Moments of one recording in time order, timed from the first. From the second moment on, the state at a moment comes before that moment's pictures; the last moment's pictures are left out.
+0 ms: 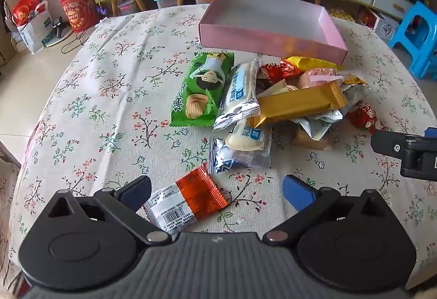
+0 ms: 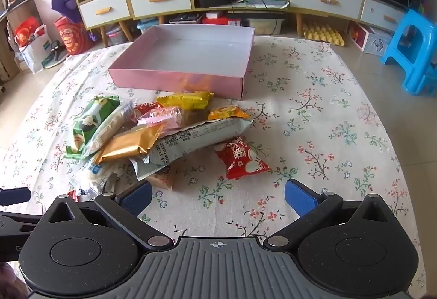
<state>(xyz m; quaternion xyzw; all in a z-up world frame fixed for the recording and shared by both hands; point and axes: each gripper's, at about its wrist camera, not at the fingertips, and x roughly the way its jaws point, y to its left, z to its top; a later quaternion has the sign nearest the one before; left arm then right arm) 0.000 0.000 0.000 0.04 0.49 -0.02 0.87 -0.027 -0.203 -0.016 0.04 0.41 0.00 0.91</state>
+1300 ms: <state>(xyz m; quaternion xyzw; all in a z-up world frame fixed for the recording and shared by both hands) 0.000 0.001 -0.001 0.03 0.48 -0.03 0.87 -0.028 -0.195 -0.019 0.02 0.42 0.01 0.91</state>
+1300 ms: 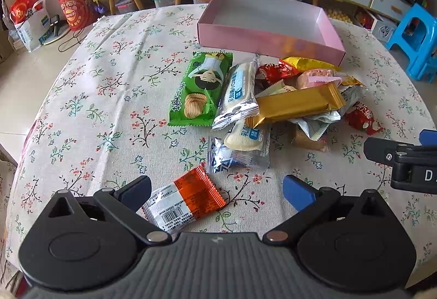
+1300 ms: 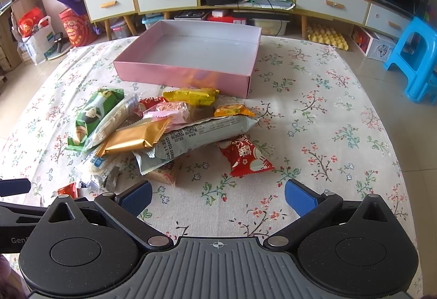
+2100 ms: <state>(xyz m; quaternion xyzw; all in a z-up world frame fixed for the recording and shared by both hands) 0.000 0.002 0.001 0.03 0.48 -0.03 0.87 -0.028 -0.194 -0.018 0.01 0.42 0.01 0.91</state>
